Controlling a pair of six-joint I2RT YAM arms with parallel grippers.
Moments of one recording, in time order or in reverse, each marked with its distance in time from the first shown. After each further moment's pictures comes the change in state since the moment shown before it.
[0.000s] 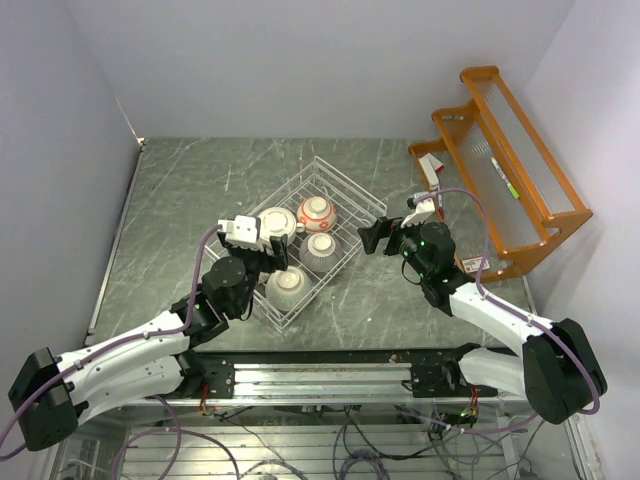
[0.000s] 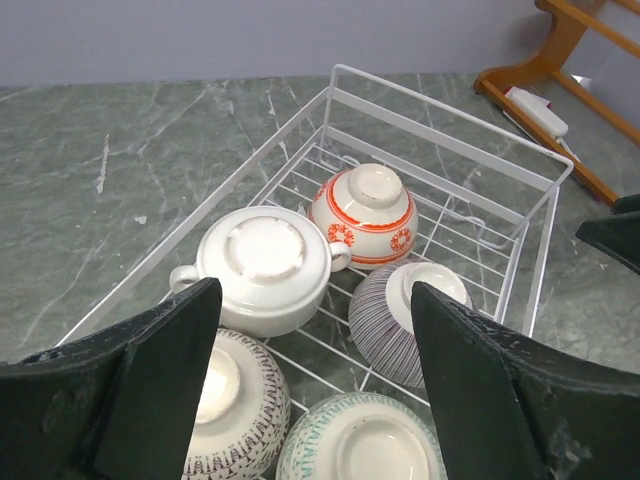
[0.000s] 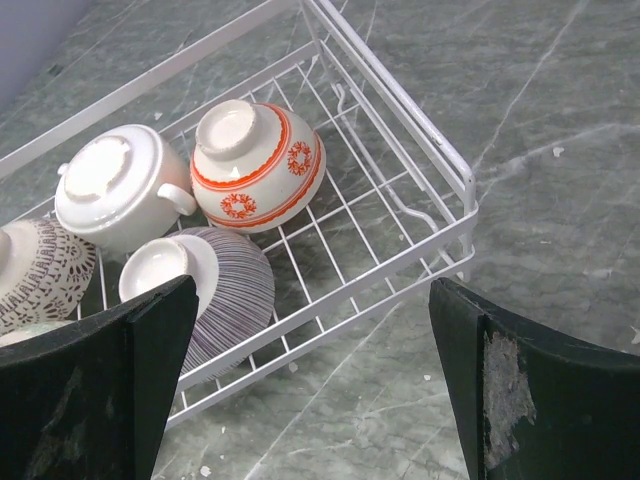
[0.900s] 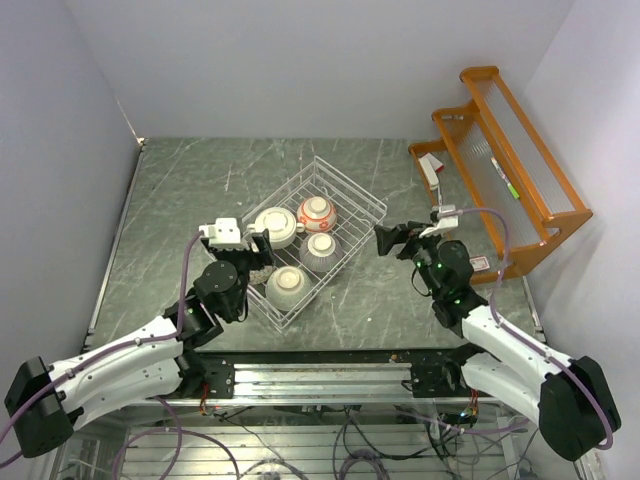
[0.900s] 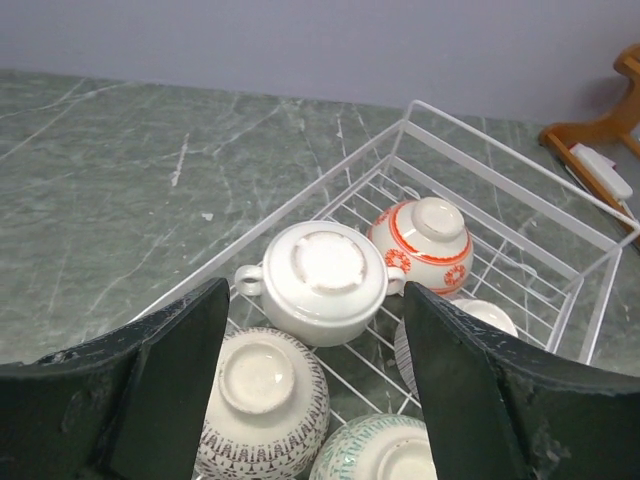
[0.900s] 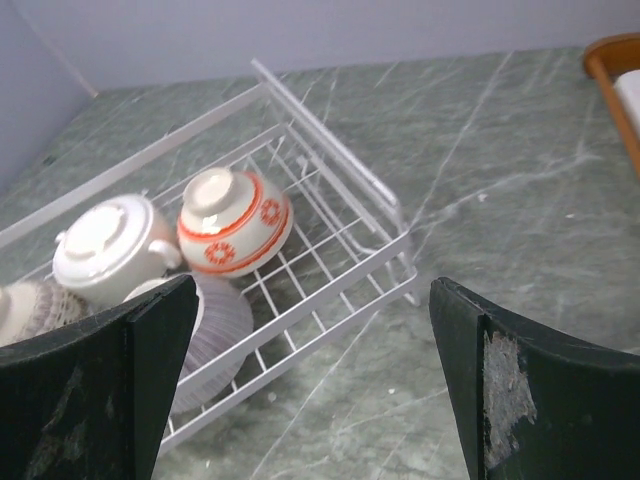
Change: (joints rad) left arm 0.000 -0.063 -0.025 -0.005 -0.169 -0.014; right arm 0.011 -0.218 -0.143 0.093 0.129 -0.015
